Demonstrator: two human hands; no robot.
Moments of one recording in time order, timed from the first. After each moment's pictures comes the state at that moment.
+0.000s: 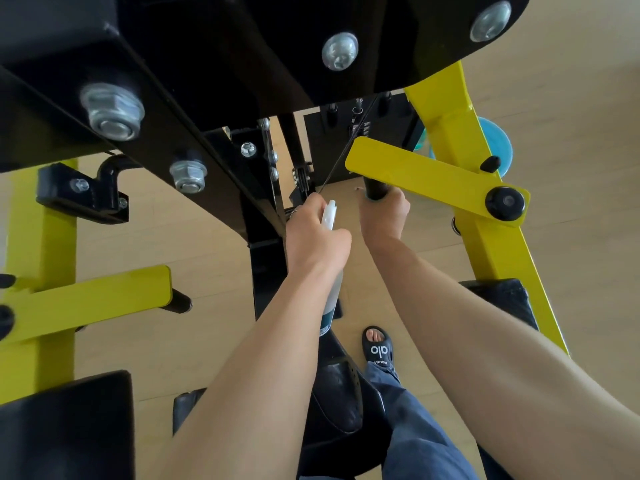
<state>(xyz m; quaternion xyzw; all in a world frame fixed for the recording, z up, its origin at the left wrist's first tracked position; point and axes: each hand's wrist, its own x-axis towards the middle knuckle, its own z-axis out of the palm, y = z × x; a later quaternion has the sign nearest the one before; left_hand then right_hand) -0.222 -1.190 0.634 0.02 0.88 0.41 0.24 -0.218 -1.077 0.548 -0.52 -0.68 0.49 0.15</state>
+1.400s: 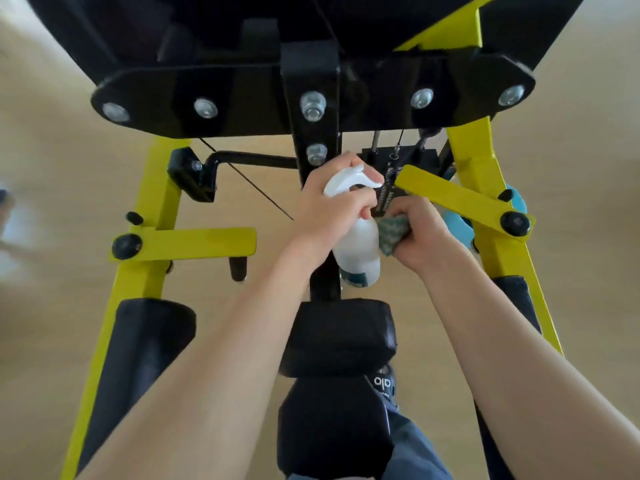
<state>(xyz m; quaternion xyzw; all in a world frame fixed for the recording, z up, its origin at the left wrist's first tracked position) -0.206 -1.267 0.770 0.10 0.75 0.62 0.21 -0.171 -1.130 0.702 -0.45 -0.40 0.80 -0.03</state>
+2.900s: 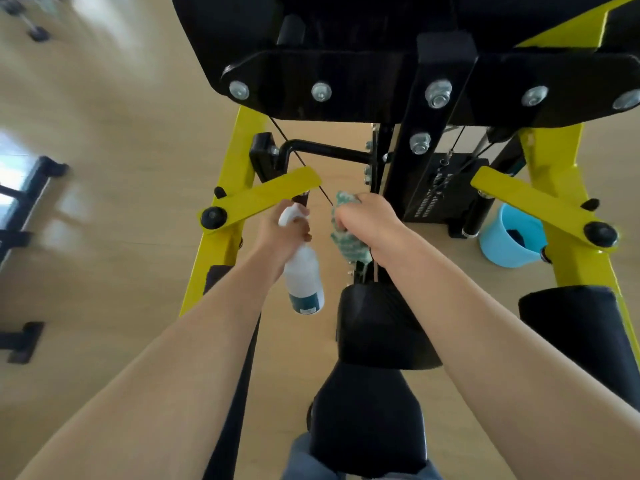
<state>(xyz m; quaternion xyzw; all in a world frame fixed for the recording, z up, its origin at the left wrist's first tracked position) -0.239 -1.426 0.688 -0.19 0.79 0.55 0.17 -0.213 -1.290 0.742 -0.29 -0.76 0.55 -0.18</state>
